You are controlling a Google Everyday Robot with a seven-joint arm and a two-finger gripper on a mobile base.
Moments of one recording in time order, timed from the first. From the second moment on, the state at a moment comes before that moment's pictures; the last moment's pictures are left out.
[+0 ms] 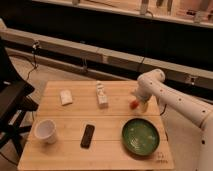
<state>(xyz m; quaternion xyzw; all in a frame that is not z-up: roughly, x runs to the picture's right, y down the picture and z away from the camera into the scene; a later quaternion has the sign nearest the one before) 0.217 0.089 0.891 -0.24 -0.08 -0.18 0.95</state>
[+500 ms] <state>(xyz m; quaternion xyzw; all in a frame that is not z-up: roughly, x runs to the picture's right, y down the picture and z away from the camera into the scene) 0.214 0.090 0.894 -0.25 -0.08 -0.18 0.95</state>
